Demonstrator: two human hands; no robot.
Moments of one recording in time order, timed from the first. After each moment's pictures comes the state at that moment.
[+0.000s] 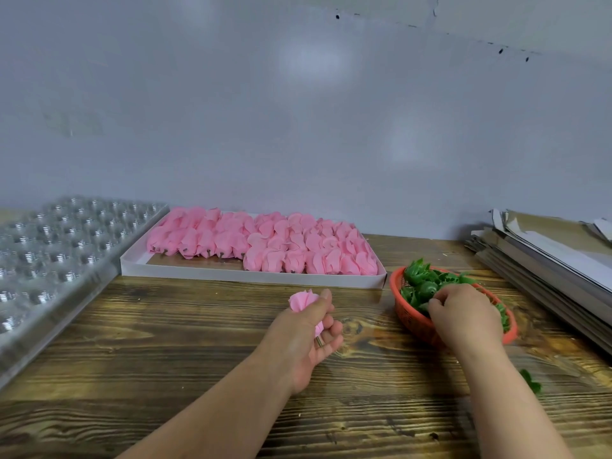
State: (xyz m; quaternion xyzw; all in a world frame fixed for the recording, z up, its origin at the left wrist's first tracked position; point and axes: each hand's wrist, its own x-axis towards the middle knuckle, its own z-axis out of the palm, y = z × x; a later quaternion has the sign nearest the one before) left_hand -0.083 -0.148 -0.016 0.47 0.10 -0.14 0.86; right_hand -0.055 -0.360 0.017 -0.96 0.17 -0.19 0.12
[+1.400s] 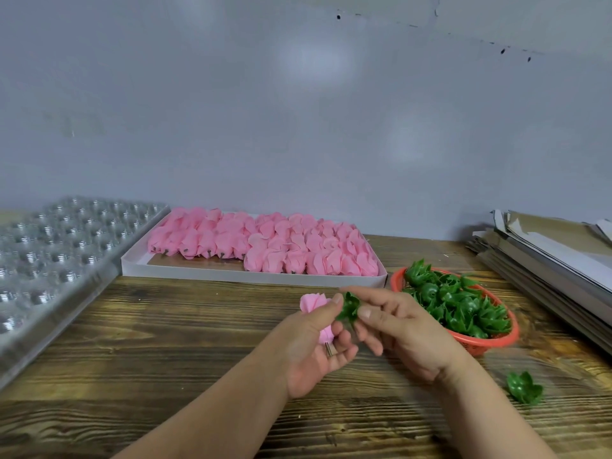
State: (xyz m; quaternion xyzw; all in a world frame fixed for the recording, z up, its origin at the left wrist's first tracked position) left_hand -0.091 -0.148 -0.006 0.43 0.06 -0.22 0.88; right_hand -0.067 -0.315 -0.002 -0.67 -0.27 0.12 0.68
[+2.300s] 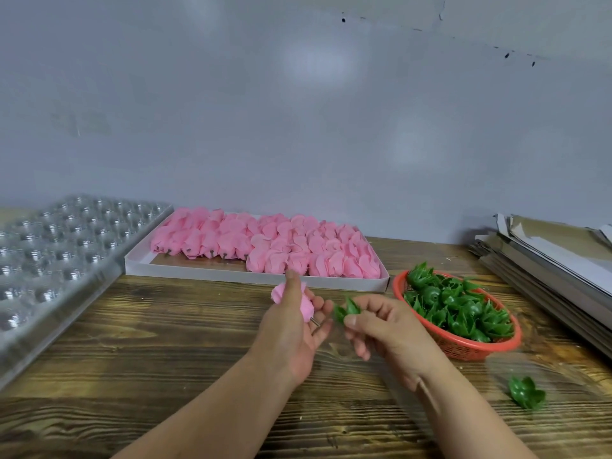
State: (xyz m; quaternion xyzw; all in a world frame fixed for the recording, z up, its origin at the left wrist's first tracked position) left_hand -0.076 -0.148 -0.007 0.36 0.13 -0.04 0.92; right_hand -0.071 -0.295 -0.009 -0.68 -0.20 0.06 0.70
